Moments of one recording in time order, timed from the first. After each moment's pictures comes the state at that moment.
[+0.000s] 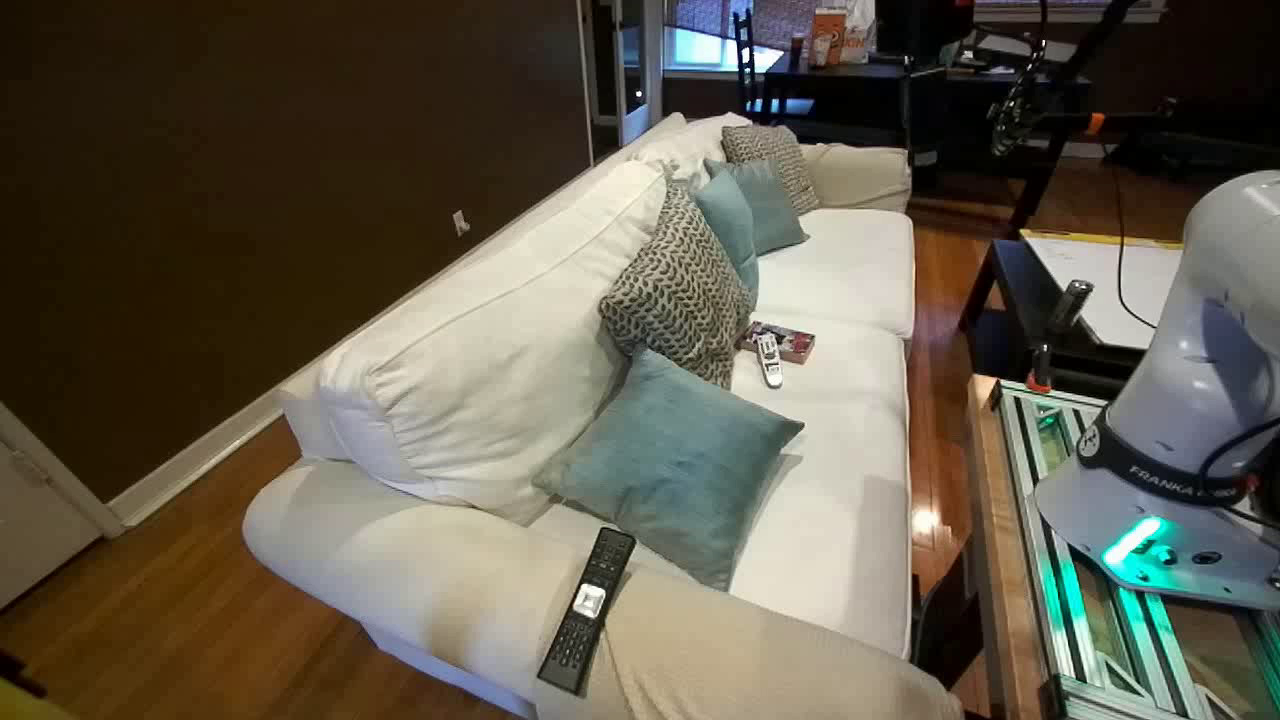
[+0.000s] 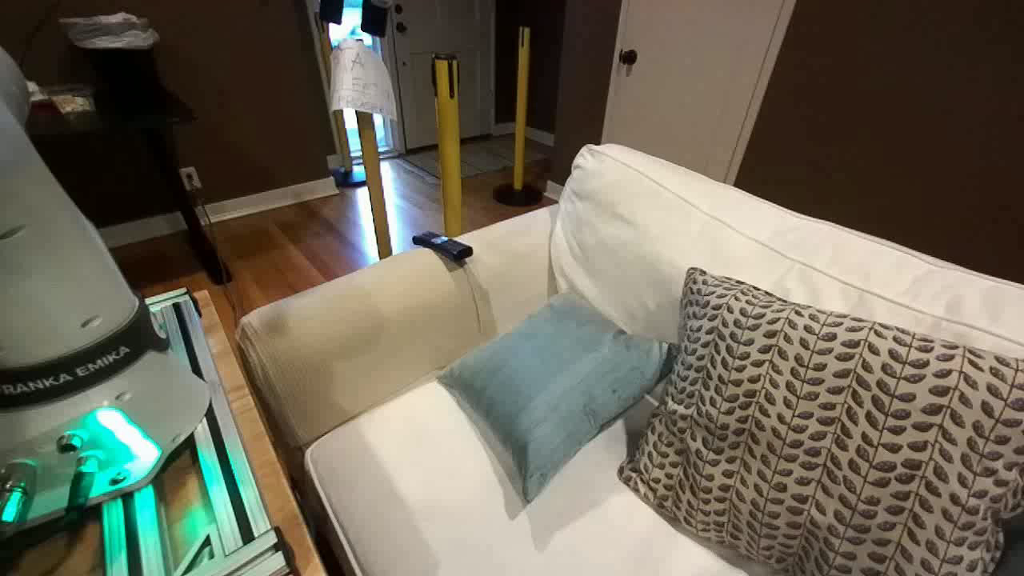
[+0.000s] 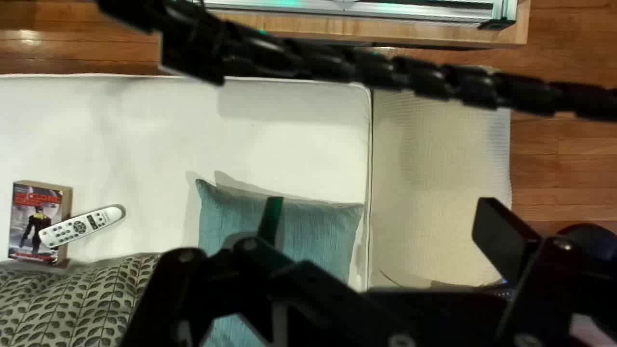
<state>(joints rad) -0.01 -0.61 -0.05 -2.36 -0.03 1.50 -0.09</state>
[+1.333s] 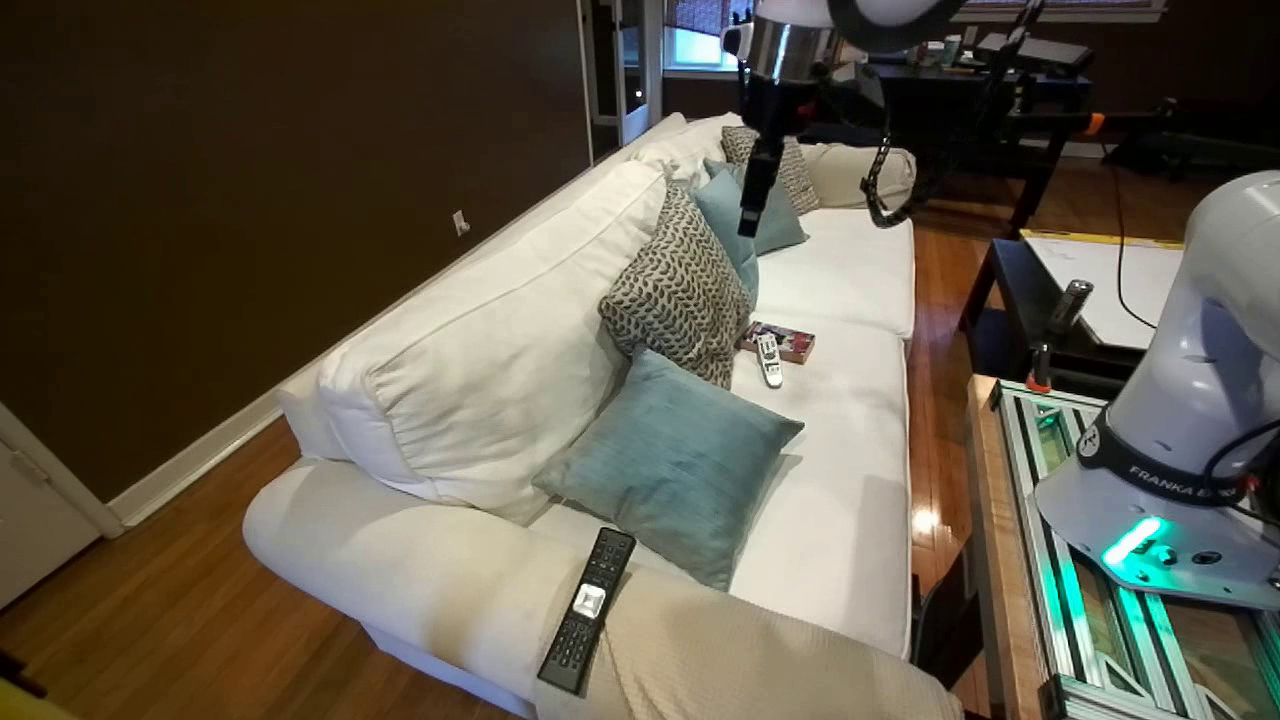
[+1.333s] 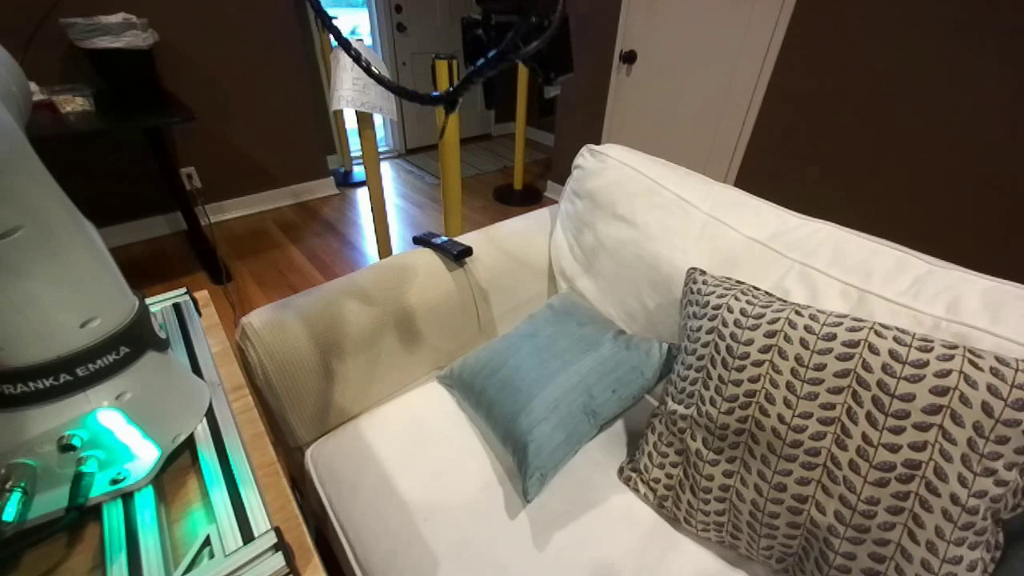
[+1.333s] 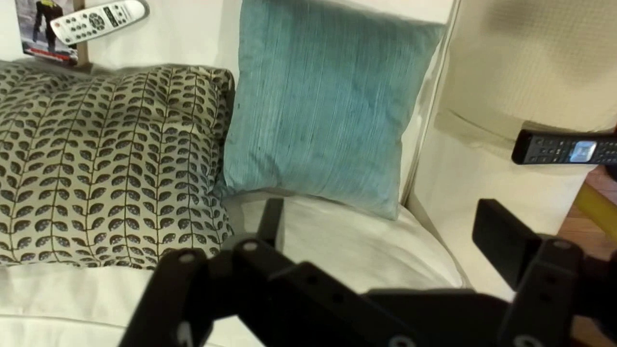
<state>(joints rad) -0.03 -0.32 -0.11 -2.42 -0.10 2.25 -0.20</state>
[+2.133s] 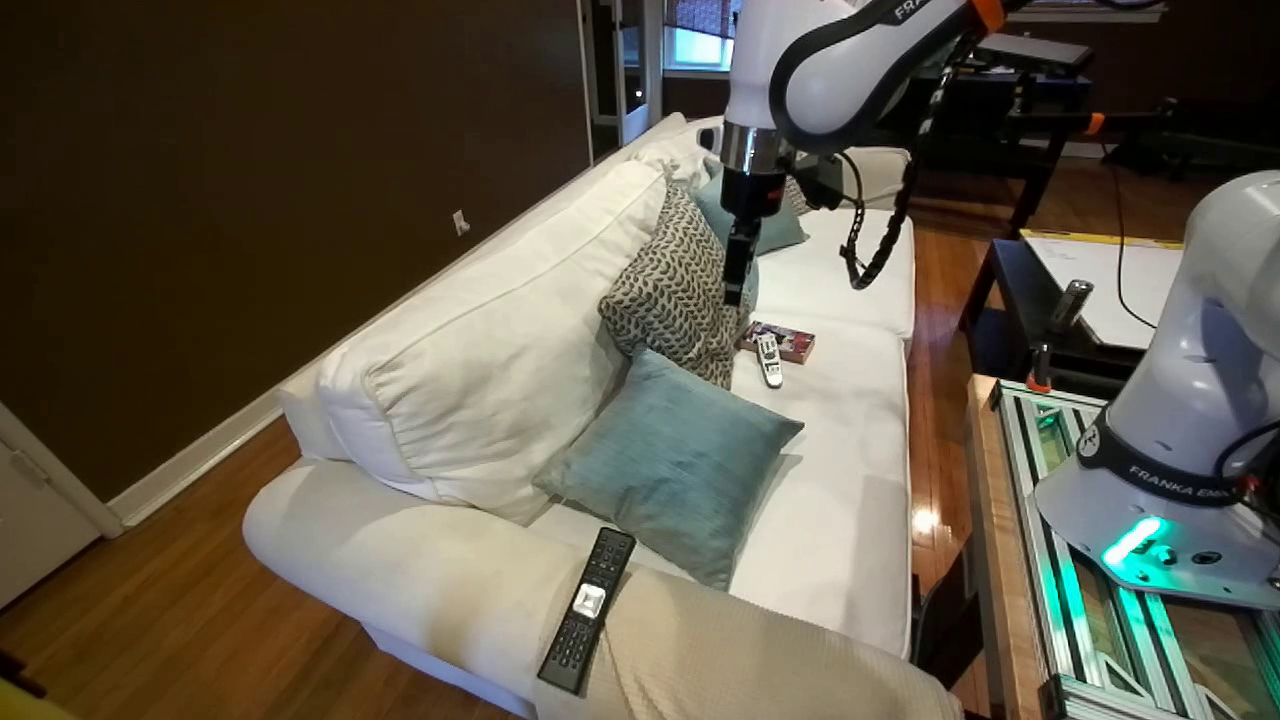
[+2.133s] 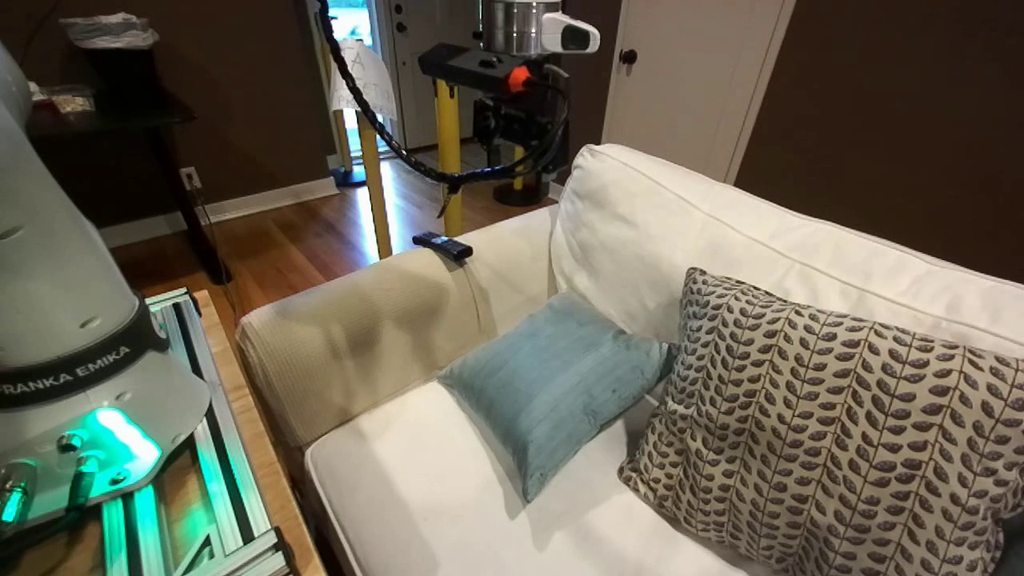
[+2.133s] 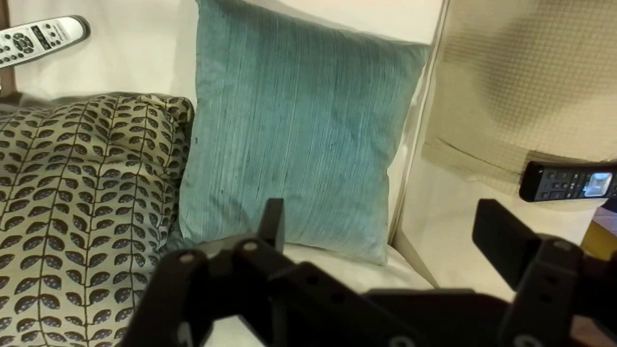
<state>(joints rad) -0.02 -0.11 -0.12 -2.43 0.00 2.39 -0.27</state>
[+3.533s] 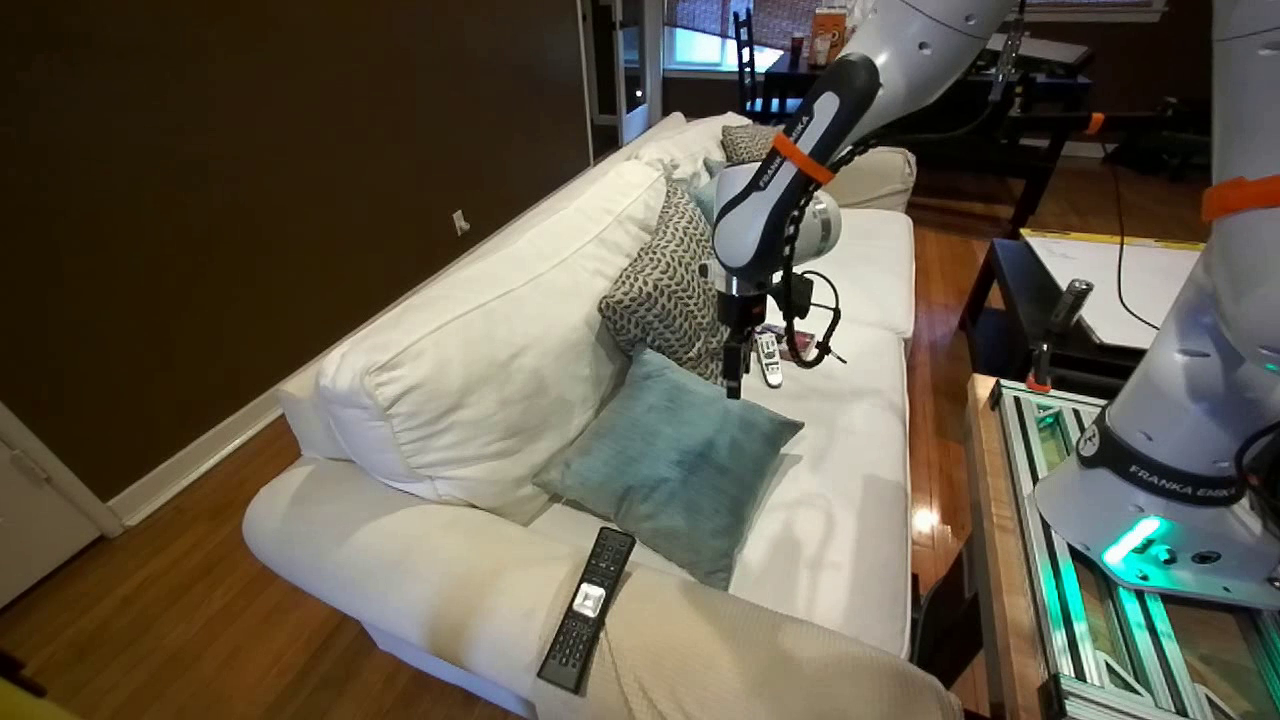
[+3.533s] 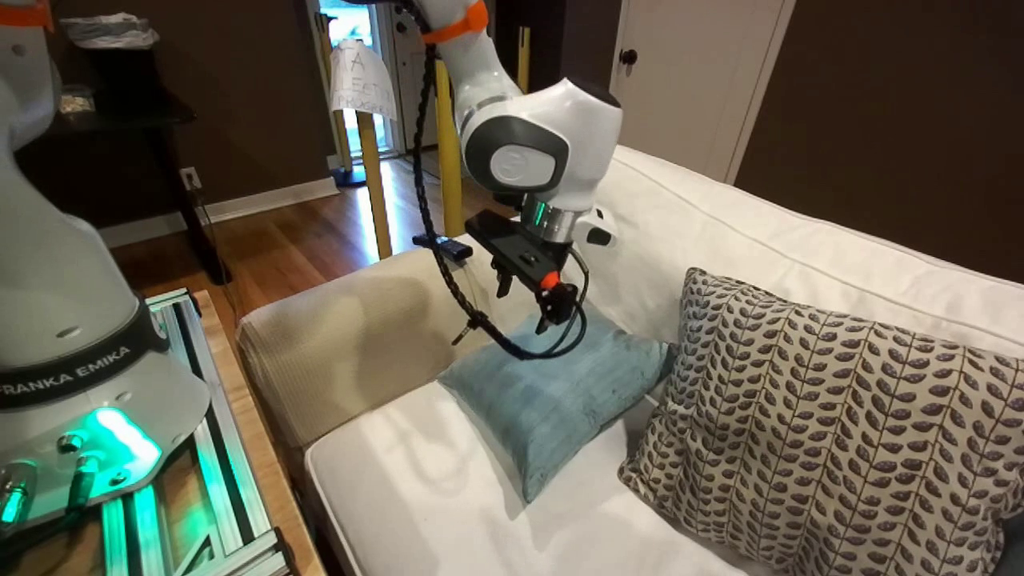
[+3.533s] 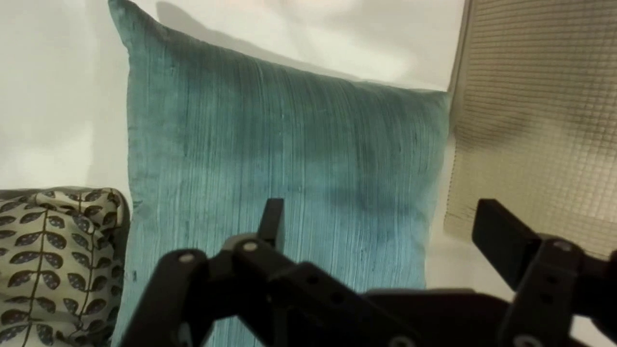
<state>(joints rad) -0.30 0.42 0.04 -2.31 0.25 2.58 -0.58</state>
